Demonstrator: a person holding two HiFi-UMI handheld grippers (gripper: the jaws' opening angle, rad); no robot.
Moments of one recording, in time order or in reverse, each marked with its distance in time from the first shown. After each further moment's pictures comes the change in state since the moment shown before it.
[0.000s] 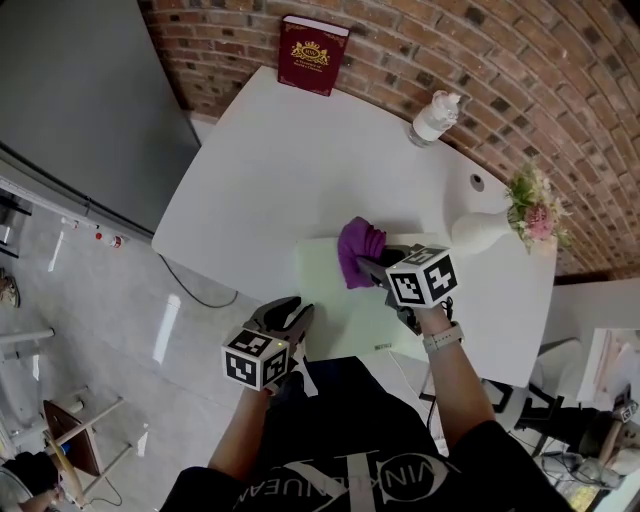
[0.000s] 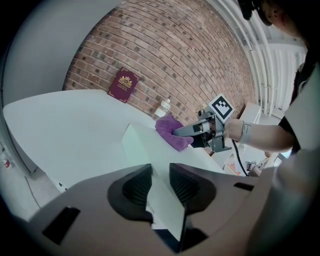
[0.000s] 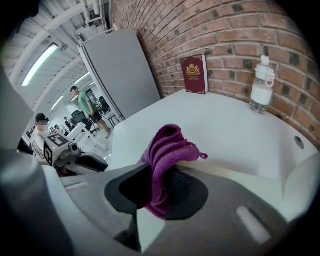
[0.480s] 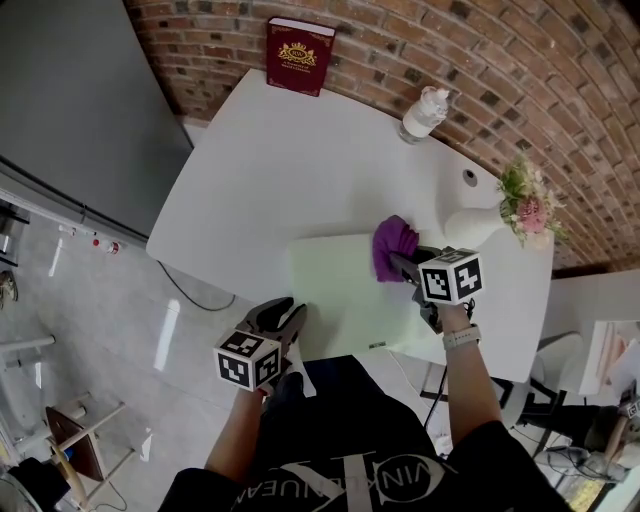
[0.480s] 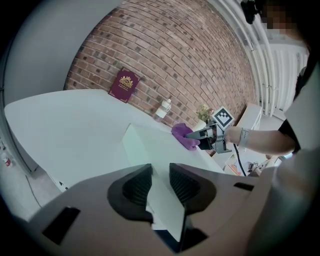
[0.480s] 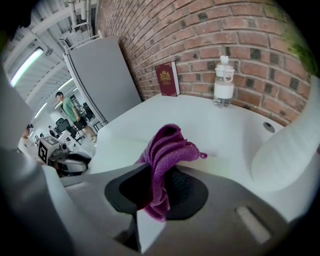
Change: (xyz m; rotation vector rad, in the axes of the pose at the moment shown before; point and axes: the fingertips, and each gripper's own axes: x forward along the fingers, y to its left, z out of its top) left arm 0.000 0.000 0.000 -0.012 -0.002 0.008; right arm -0.052 -0.075 -0.036 0.129 -0.037 -0.158
